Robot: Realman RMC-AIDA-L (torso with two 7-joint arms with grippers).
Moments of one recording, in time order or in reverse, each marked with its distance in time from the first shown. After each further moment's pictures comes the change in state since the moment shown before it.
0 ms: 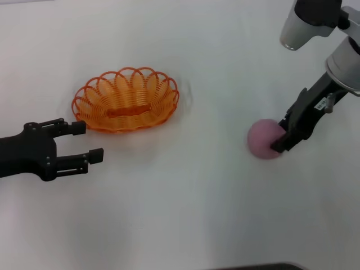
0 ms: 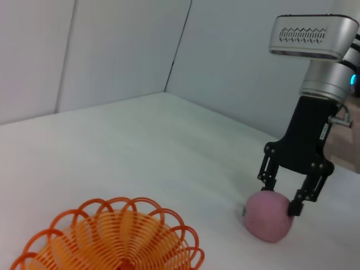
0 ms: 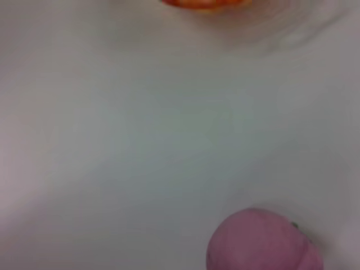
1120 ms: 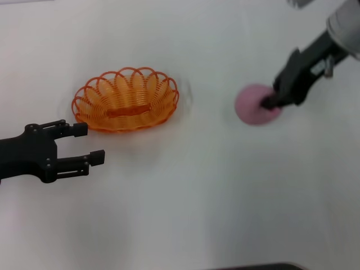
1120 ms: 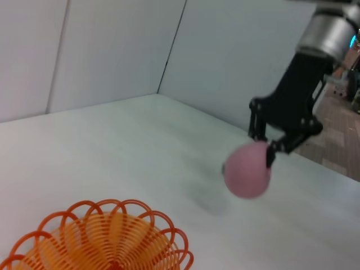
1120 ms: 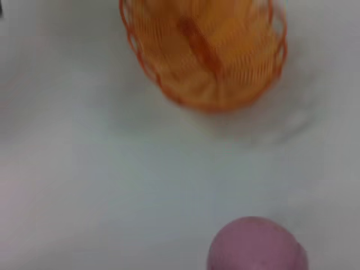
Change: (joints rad) left arm 0.000 0.000 -0.002 0.002 -0.001 0.022 -0.011; right arm 0.011 -0.007 0.006 -0.218 0.103 -0.092 -0.006
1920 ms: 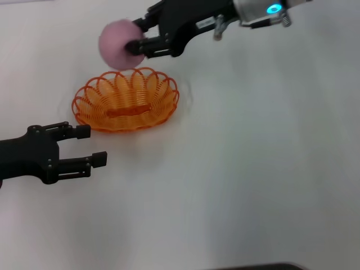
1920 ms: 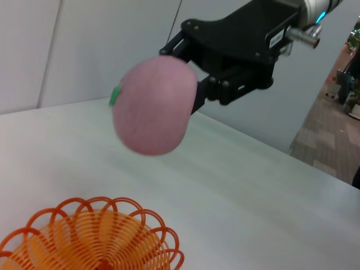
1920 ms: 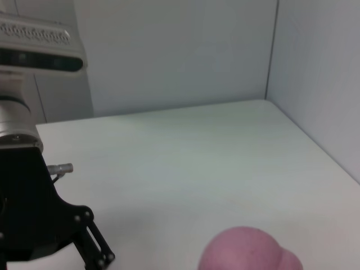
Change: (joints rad) left arm -0.006 0.002 0.007 0.001 0.004 0.016 -0.035; right arm 0.028 0.013 -0.155 0.255 0.670 0.479 -0.307
